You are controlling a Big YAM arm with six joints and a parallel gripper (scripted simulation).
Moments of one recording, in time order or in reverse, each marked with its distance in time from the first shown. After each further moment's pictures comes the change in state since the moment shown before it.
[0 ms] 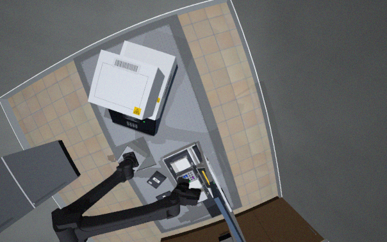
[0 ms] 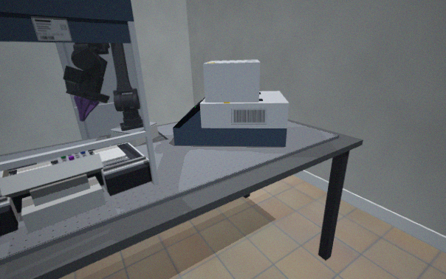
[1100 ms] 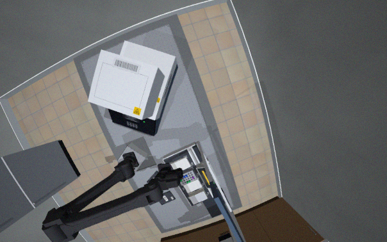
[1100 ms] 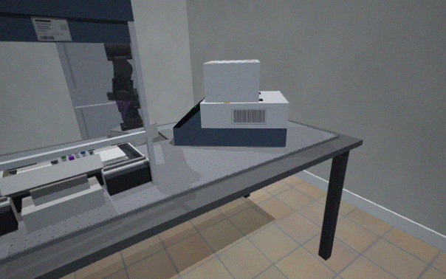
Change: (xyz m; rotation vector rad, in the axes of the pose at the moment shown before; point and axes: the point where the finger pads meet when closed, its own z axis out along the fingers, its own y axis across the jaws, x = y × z) arm 0.119 0.081 -0.025 -0.238 0.081 -0.334
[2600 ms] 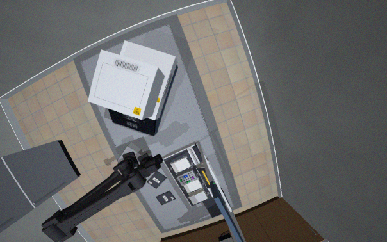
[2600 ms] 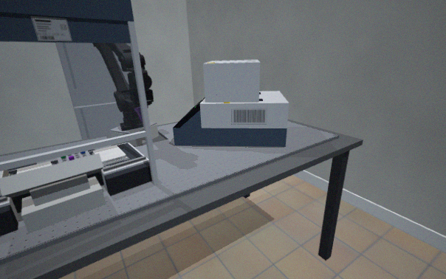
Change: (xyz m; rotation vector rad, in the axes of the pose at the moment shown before) arm 0.122 0.074 0.022 -0.167 0.107 -0.280
